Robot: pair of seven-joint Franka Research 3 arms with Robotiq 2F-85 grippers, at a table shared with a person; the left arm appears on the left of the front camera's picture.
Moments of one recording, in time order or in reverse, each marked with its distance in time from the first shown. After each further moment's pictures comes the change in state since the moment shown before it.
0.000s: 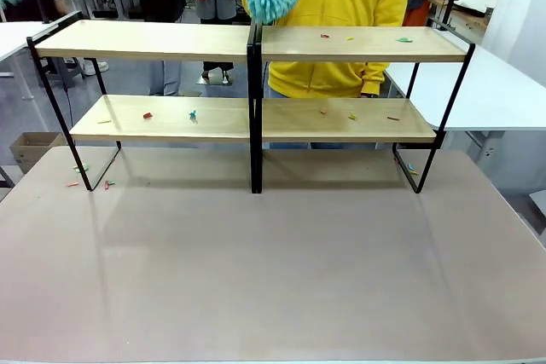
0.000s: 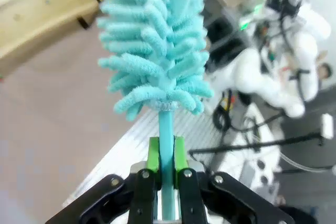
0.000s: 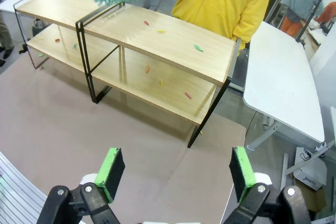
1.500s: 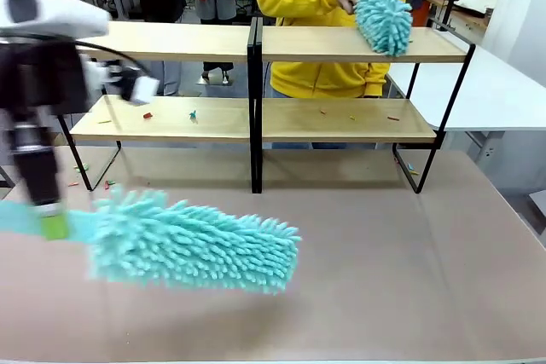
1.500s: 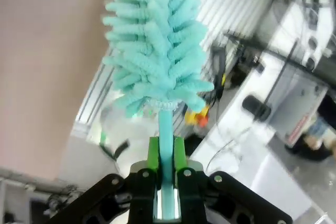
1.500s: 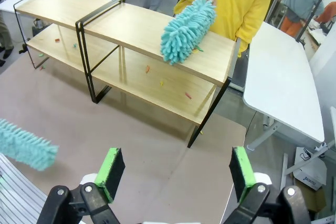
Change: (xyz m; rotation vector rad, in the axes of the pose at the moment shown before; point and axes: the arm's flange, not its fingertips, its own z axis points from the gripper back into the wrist) left arm 0.015 -0.035 -0.293 0.111 0.842 -0.113; right arm 0.000 0.000 0.000 0.000 0.000 0.000
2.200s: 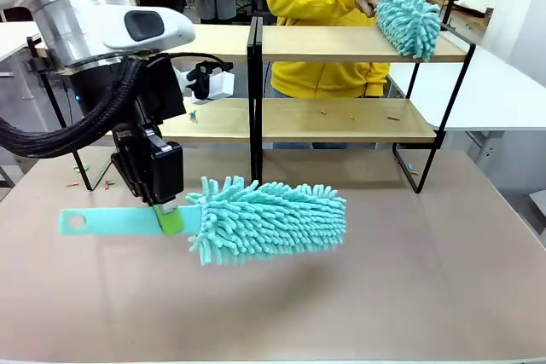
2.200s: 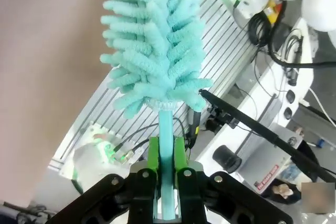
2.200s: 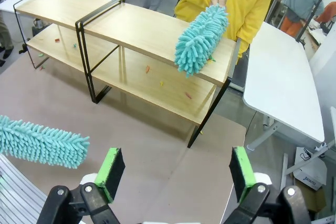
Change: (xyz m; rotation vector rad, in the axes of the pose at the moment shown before) left arm 0.053 -0.017 -0.021 -0.053 -0.130 0.124; right arm 0.000 0.000 0.000 0.000 0.000 0.000
